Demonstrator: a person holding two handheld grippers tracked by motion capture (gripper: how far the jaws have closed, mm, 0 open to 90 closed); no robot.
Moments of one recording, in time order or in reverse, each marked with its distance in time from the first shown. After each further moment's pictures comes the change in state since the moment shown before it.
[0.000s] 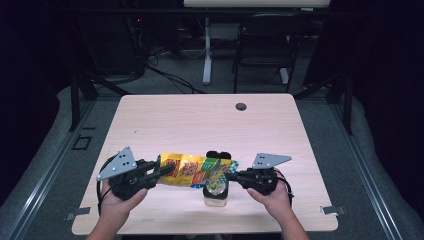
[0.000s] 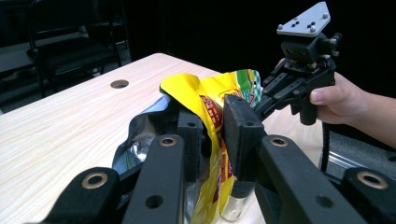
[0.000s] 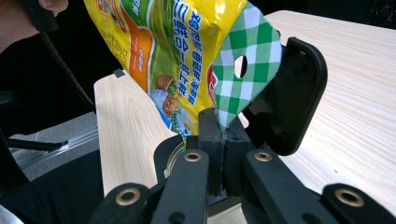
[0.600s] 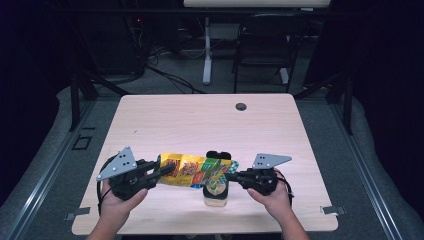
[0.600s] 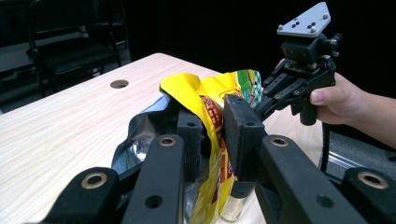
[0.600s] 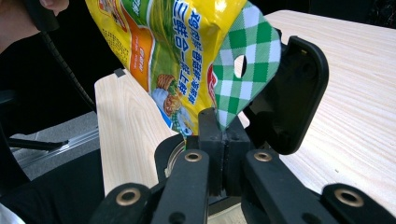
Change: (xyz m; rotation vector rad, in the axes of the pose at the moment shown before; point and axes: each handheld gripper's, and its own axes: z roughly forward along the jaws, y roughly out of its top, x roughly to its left) left arm 0.000 0.001 0.001 0.002 -0.009 0.000; right arm 0.000 -0.001 0.000 0.001 -0.001 -0.001
